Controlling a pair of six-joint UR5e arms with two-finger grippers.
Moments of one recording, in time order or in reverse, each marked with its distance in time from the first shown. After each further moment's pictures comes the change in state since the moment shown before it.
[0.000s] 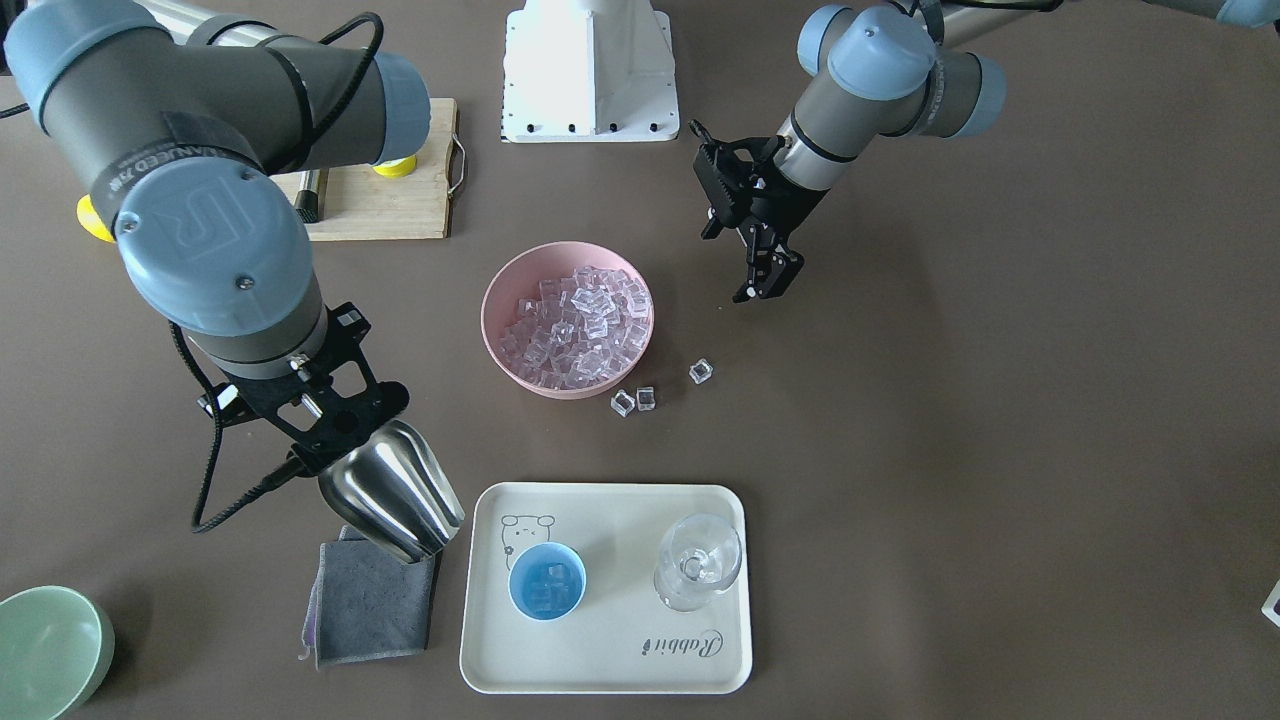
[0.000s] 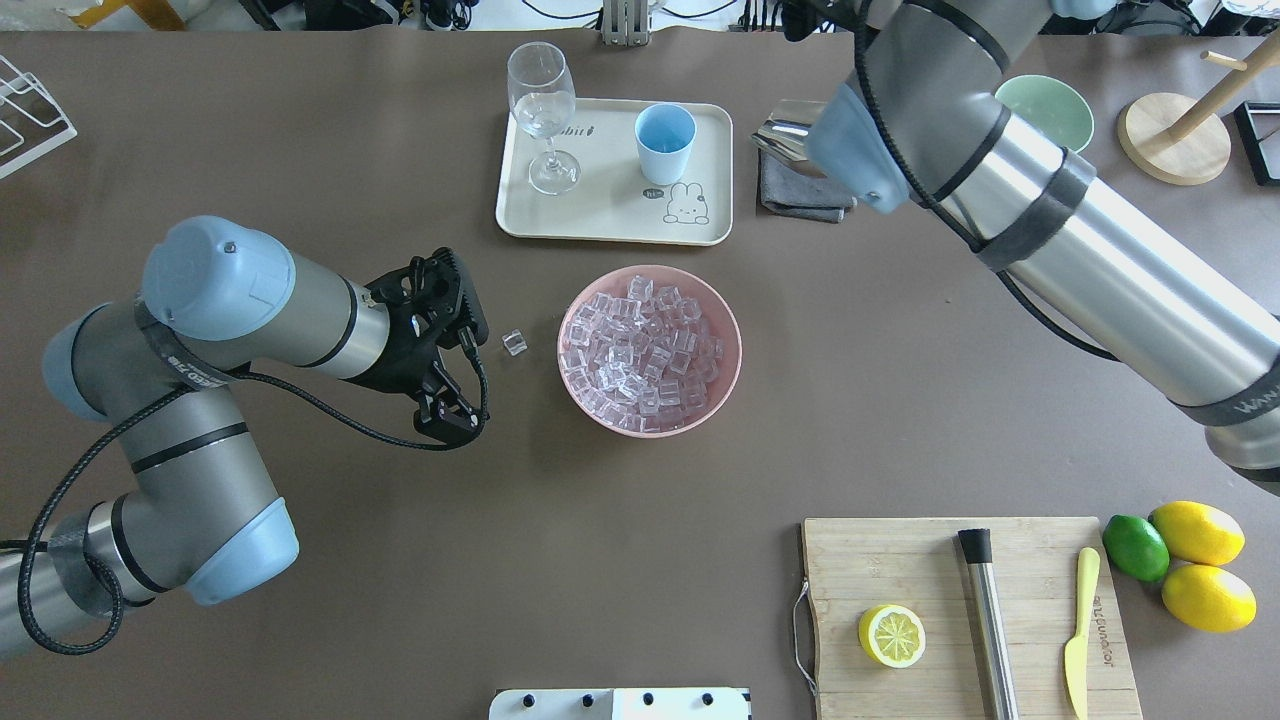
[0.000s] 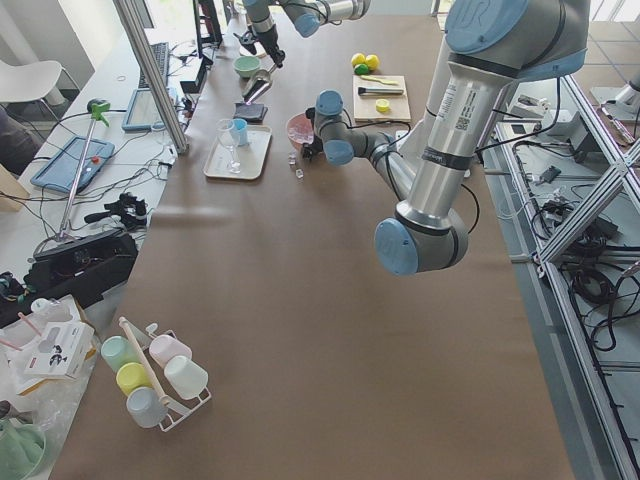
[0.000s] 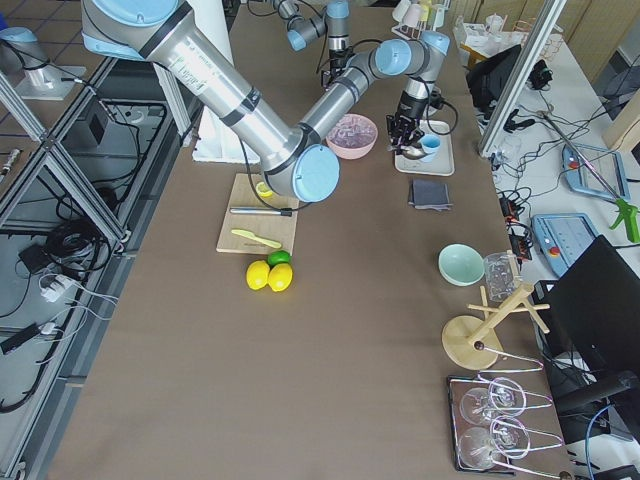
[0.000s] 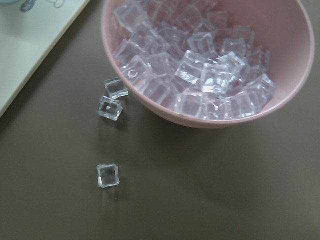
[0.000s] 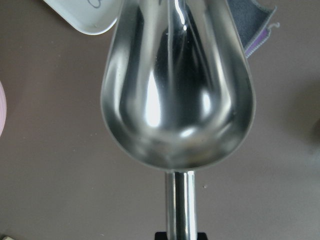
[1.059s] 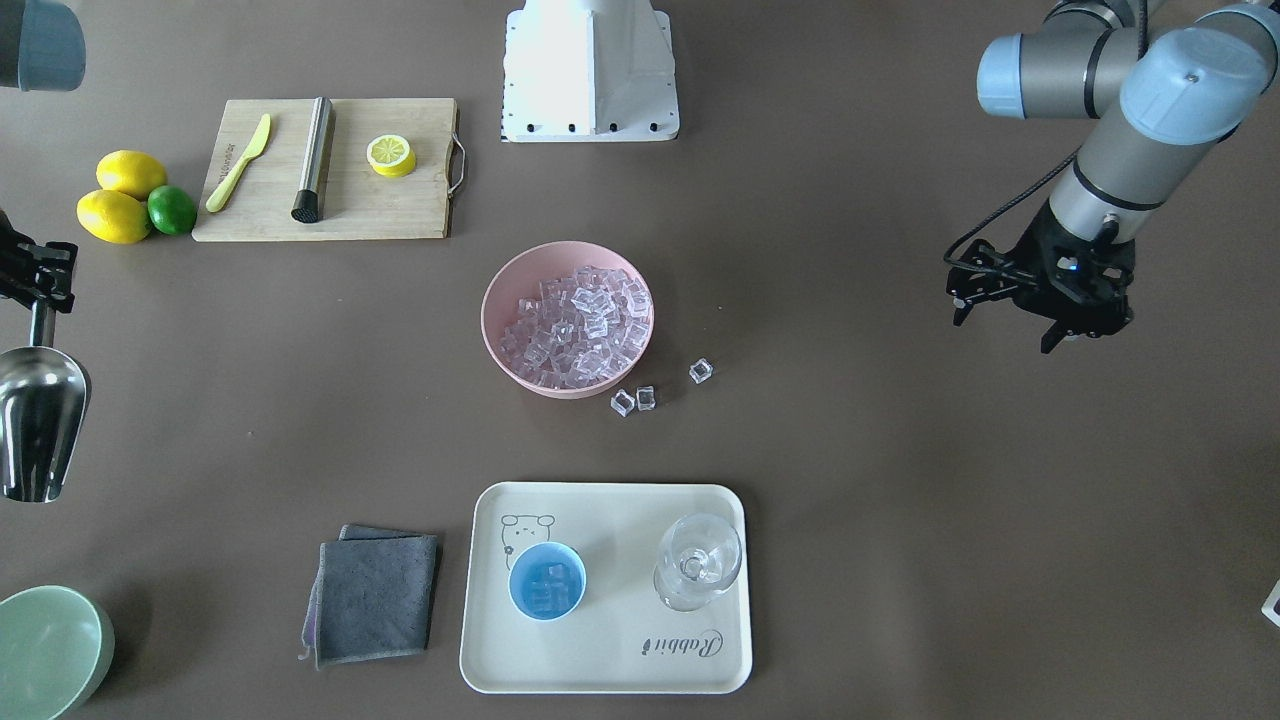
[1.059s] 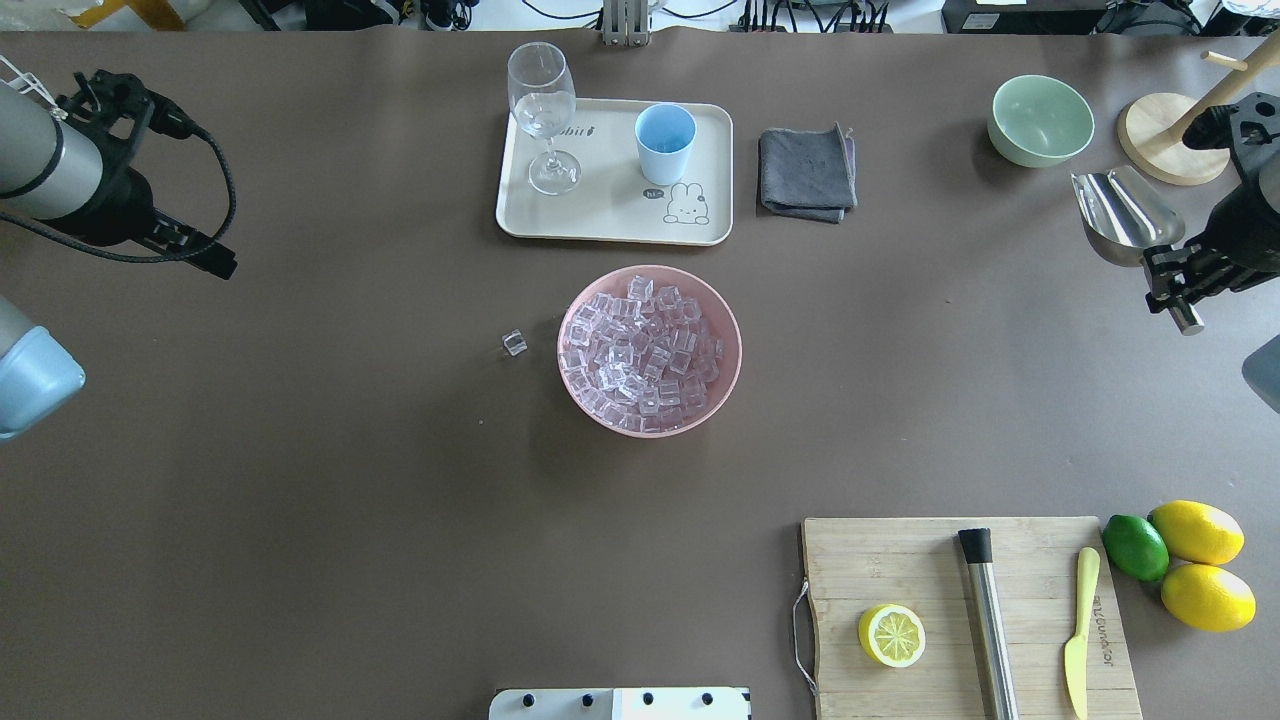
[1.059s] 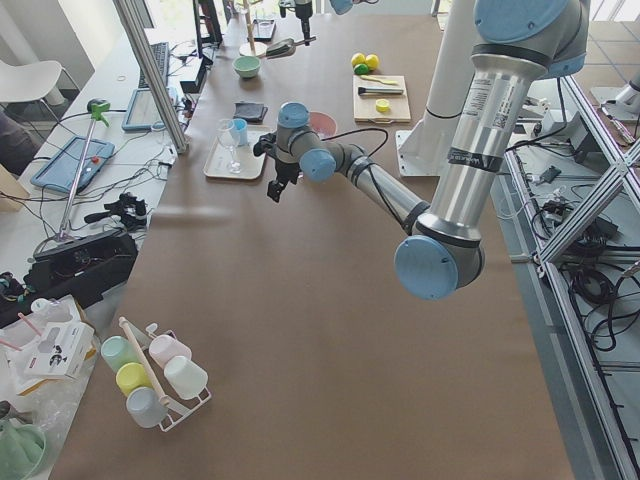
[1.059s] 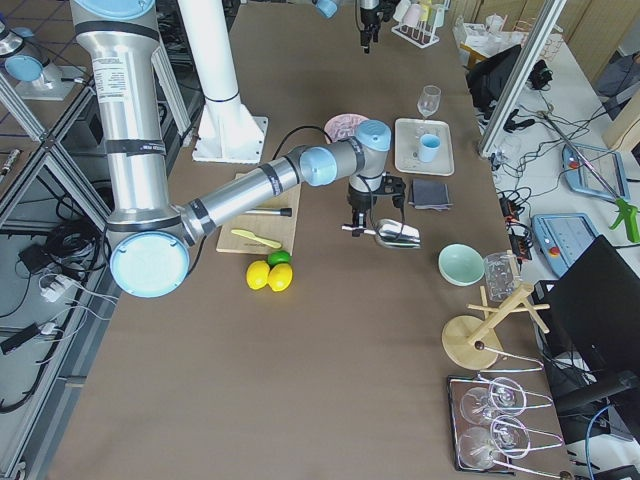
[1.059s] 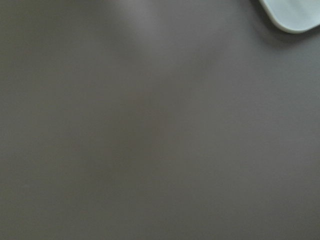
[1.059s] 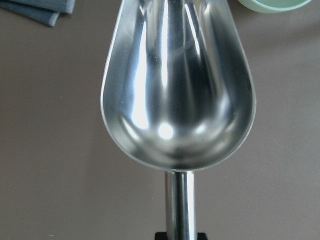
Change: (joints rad) left arm -0.393 0.176 -0.033 0.279 -0.096 -0.315; right arm 0.156 -0.806 0.446 0.496 0.099 0.633
